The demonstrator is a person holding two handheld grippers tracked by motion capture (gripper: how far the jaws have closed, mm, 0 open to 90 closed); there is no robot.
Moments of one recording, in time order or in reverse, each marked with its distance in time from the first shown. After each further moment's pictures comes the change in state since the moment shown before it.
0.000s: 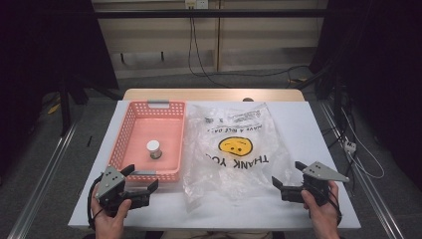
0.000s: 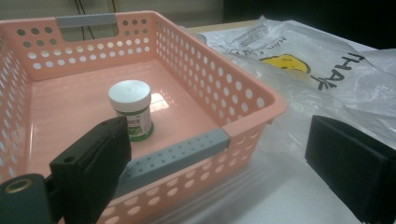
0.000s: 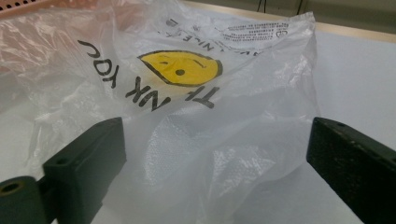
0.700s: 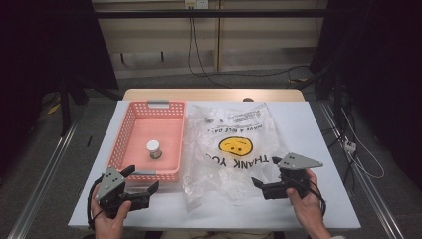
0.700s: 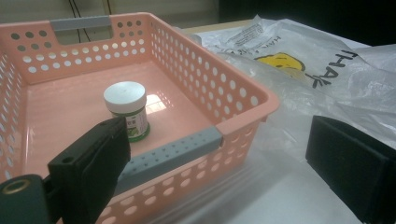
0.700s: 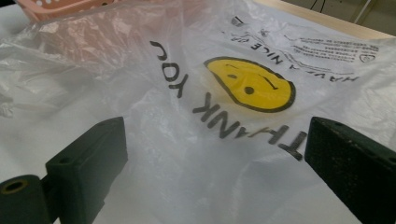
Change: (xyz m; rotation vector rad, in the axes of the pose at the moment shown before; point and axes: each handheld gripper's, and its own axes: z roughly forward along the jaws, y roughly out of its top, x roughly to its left) left arm -0.002 -0.001 -0.002 -0.003 -0.009 0.017; right arm 0.040 0.041 0.021 0.102 0.160 -0.127
